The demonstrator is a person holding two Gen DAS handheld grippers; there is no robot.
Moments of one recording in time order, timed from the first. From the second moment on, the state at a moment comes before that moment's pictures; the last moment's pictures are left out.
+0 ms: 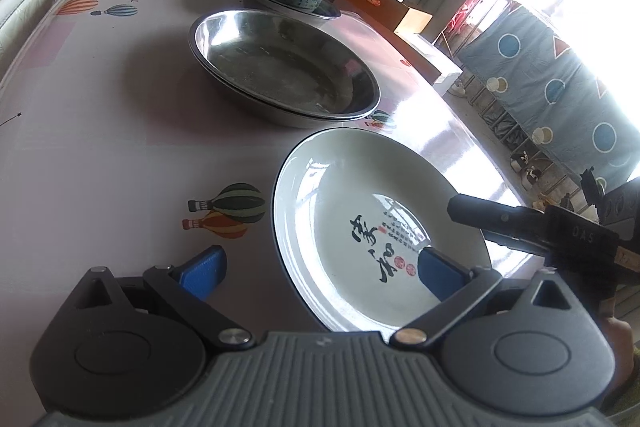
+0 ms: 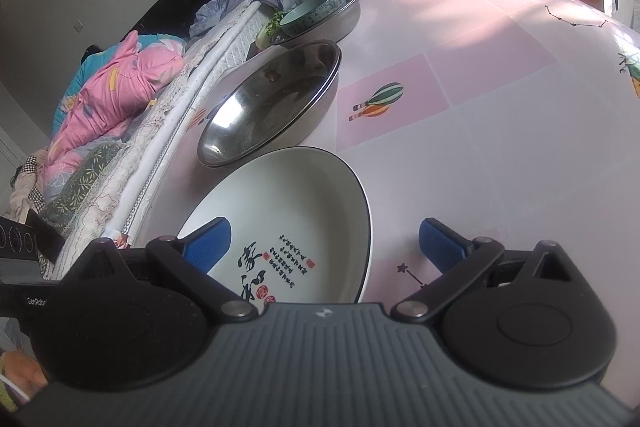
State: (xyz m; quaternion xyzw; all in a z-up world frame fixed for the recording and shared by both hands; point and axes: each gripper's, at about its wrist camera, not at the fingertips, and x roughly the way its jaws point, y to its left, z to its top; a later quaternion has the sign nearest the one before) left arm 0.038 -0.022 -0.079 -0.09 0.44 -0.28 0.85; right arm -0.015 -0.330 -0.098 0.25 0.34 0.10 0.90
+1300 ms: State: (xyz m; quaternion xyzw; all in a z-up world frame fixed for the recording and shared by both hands) left arm 0.022 -0.054 -0.077 0.04 0.40 -0.23 0.88; right arm -0.030 -0.297 -0.094 0.08 0.34 0.07 0.93
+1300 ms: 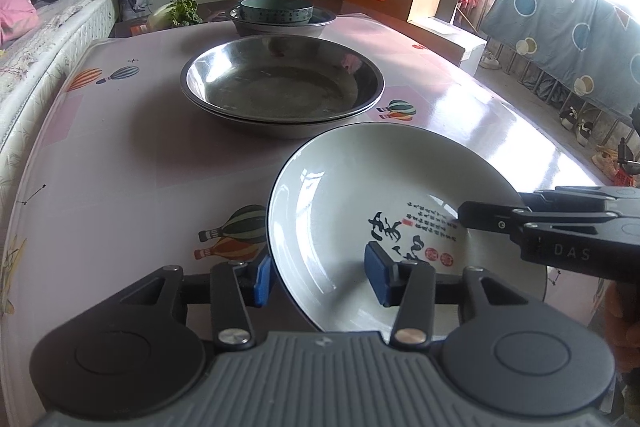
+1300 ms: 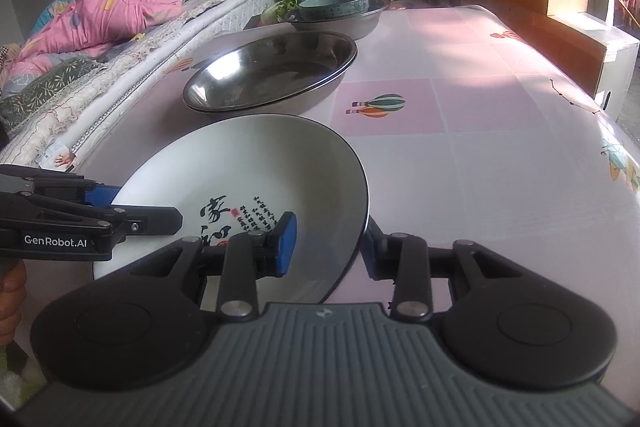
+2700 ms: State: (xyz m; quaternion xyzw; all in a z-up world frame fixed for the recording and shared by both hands) left arm 0.041 -0.045 -0.020 -0.01 0.37 -0.22 0.90; right arm -0.013 -0.301 -0.037 0.10 0.31 0.06 0.94
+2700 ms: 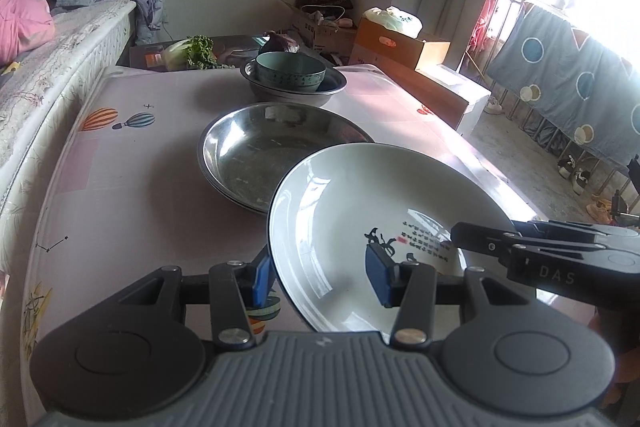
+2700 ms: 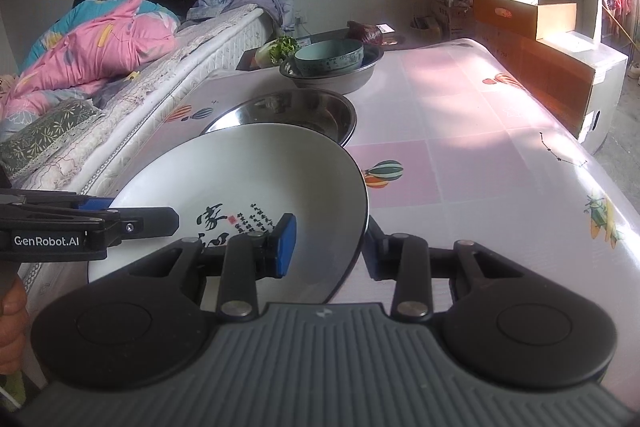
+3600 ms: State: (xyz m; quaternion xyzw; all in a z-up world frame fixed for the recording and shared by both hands) left arm 0.158 -0.053 -0.041 -0.03 0.42 -0.20 0.88; right arm 0.146 -0.299 -0.048 0.10 0.35 0.07 0.93
